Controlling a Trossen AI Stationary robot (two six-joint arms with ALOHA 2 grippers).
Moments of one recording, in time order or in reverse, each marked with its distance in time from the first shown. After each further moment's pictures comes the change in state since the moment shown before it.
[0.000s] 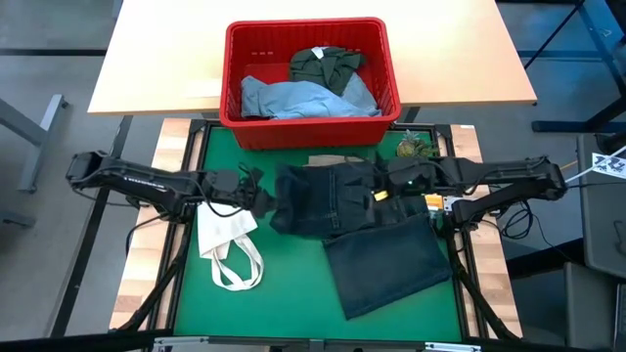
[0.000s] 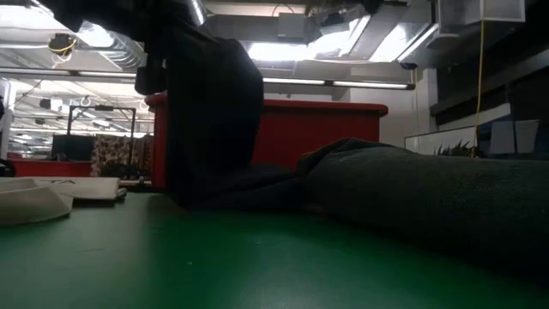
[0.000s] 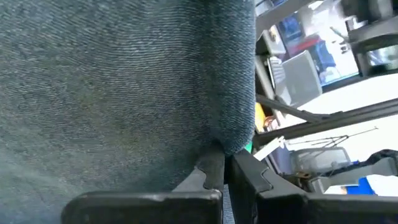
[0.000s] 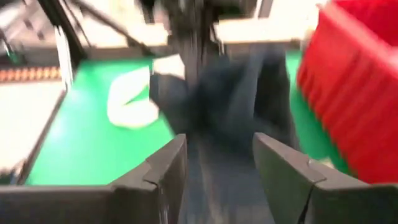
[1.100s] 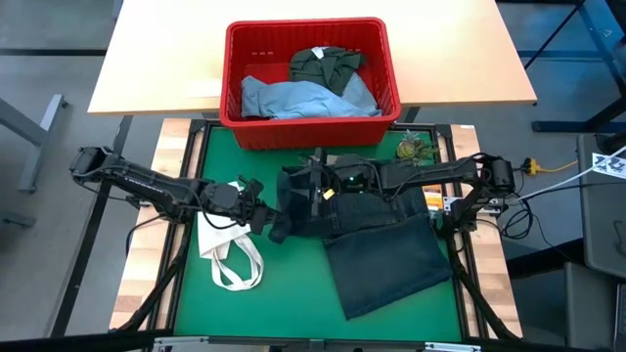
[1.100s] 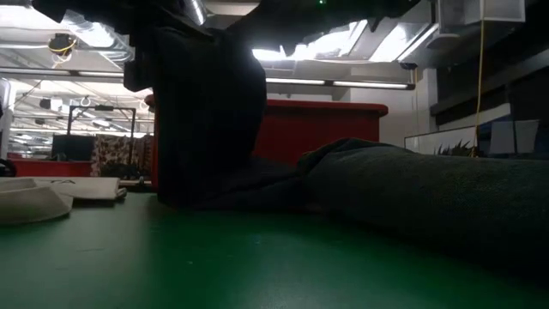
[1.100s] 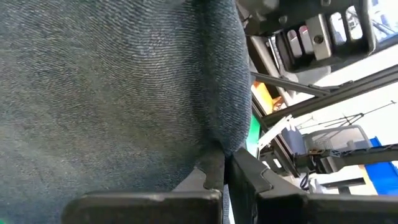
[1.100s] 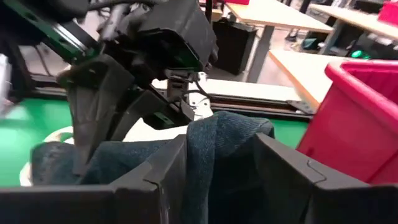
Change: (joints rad) left arm -0.148 0.012 0.001 -0.013 -0.114 0.054; right arm -0.128 0.442 -0.001 0.655 -0.104 -0.183
